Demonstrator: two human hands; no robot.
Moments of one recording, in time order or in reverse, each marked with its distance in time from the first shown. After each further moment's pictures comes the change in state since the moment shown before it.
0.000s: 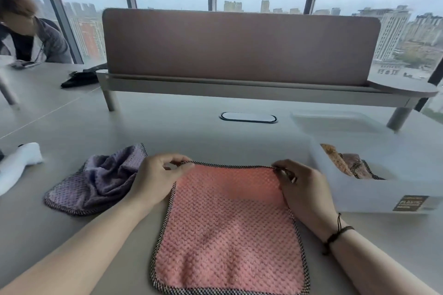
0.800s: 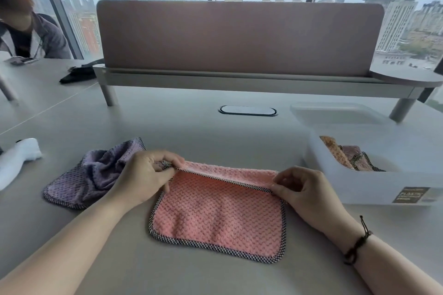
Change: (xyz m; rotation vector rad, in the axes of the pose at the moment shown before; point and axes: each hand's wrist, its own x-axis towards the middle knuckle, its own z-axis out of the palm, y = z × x) left_hand -0.008 -0.002 -0.023 0.046 -0.169 0.132; right_hand -0.016 0.007 -0.014 0.248 -0.236 0.109
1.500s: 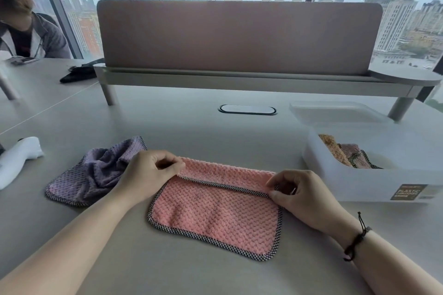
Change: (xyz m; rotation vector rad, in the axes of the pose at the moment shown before) left_hand 0.003 -0.003 0.002 0.130 0.029 -0.005; right_hand -0.004 -0.008 -0.003 -0.123 -0.171 -0.058
